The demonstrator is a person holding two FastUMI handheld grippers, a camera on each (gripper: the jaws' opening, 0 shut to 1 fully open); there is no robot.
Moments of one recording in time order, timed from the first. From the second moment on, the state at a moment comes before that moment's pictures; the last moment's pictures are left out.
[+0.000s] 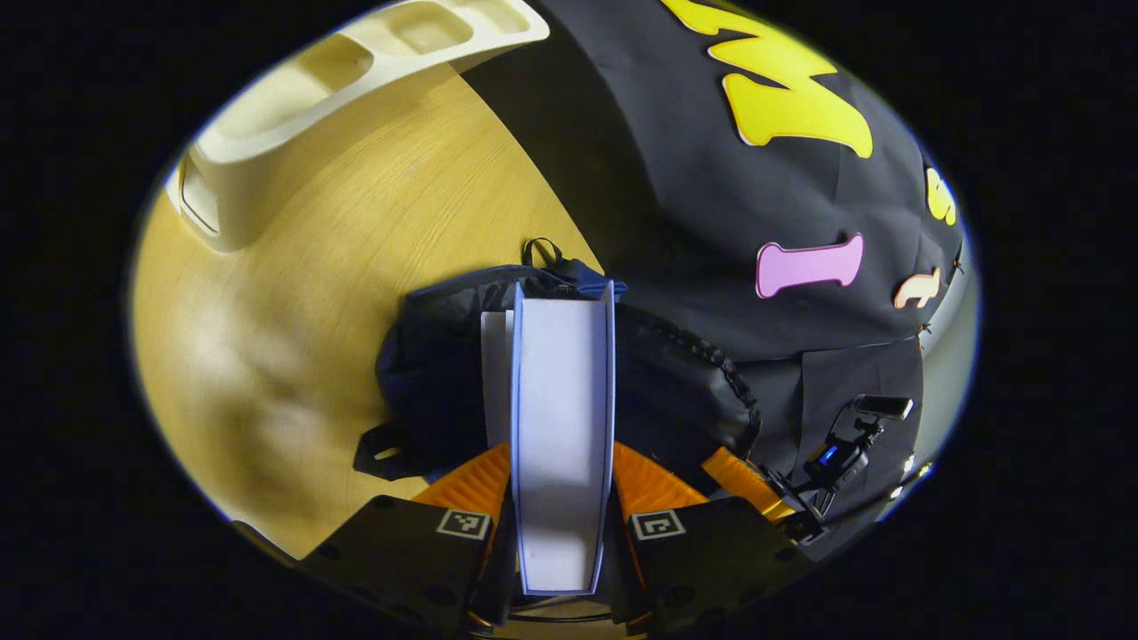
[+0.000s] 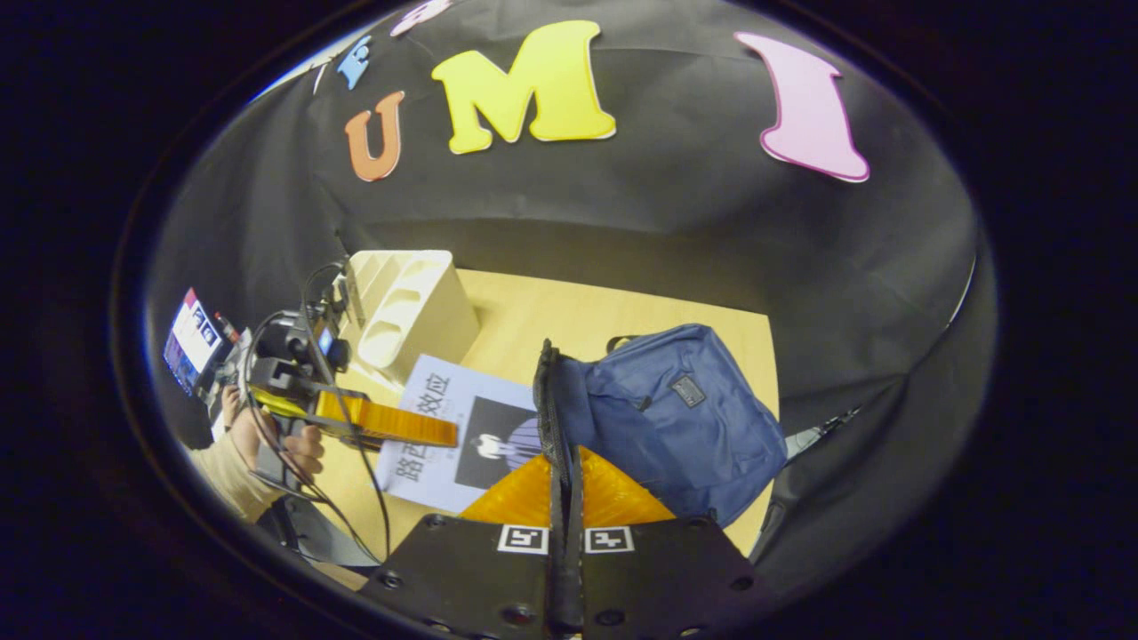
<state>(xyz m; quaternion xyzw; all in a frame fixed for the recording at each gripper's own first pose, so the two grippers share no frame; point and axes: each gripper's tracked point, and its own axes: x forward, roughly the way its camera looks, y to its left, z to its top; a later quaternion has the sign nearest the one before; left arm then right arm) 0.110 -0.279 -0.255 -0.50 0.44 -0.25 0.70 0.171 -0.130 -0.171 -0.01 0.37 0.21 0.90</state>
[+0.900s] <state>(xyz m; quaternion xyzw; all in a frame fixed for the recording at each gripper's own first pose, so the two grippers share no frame) 0.192 -0.401 -0.299 -0.60 0.32 -0.29 0.68 0.169 -0.078 -0.176 -0.09 0.38 0.30 0.87</state>
